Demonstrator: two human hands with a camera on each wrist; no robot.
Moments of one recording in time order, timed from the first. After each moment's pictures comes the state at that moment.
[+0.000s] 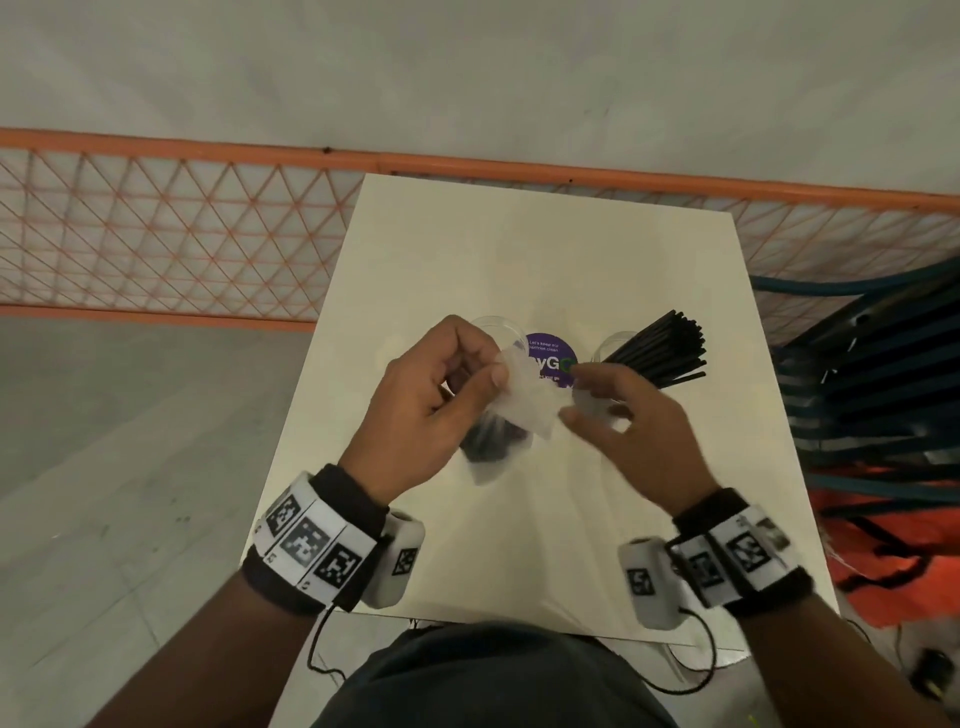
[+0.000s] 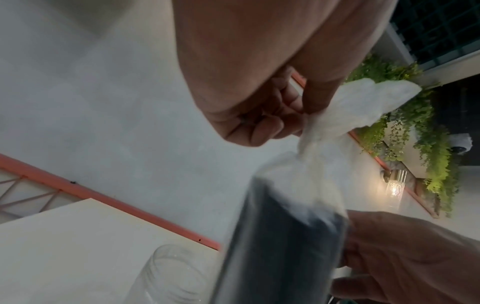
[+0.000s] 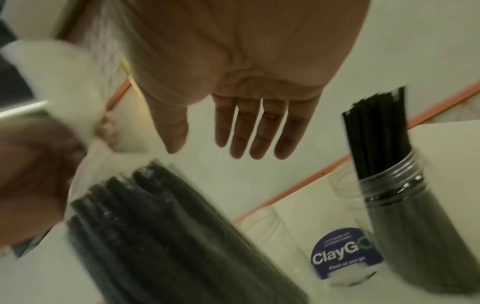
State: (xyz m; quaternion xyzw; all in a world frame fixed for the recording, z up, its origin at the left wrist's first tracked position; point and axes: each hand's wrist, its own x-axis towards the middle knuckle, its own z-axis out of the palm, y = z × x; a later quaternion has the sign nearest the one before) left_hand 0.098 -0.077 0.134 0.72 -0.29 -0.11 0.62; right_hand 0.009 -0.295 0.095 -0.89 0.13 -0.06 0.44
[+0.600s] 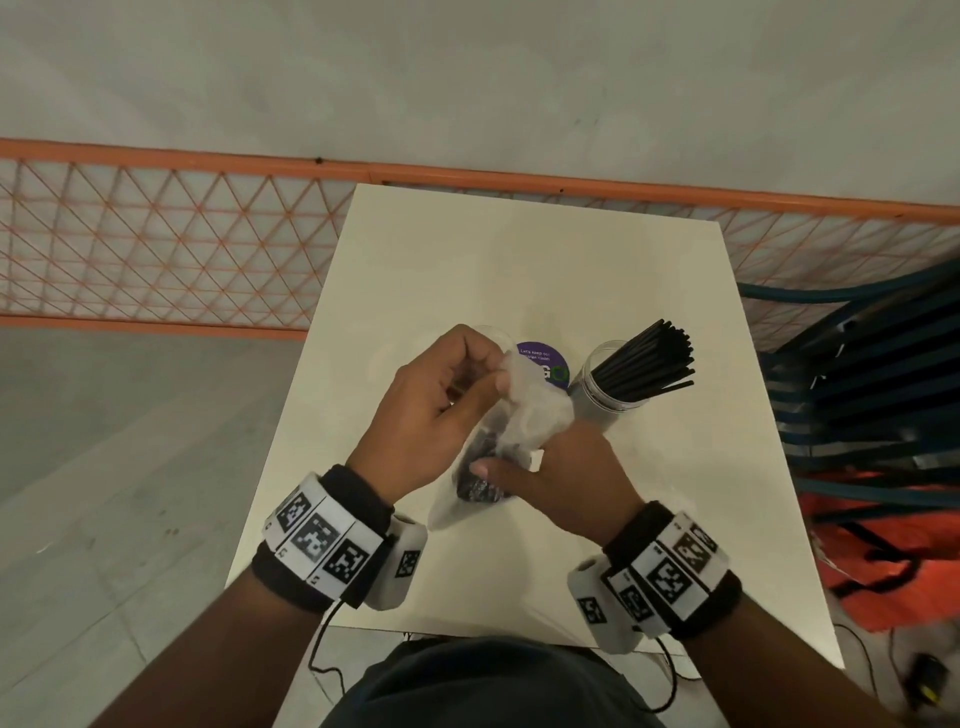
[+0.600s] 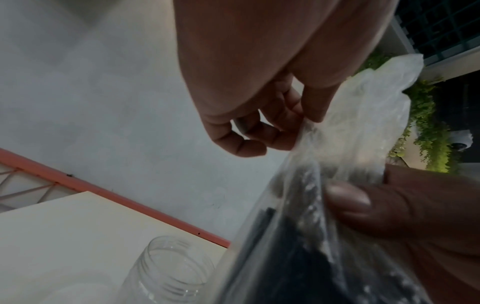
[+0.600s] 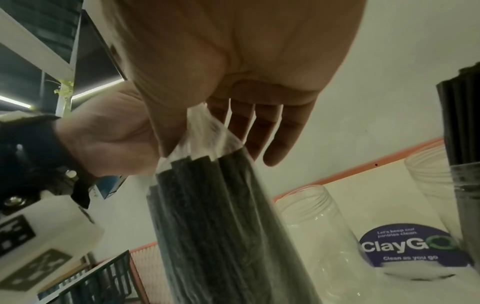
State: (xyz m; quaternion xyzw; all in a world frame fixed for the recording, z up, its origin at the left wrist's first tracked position) left_hand 0.106 -0.091 0.127 0.72 -0.30 -0.13 0.61; right_hand 0.017 -0.242 0.104 -0.90 0.01 -0.01 0.43
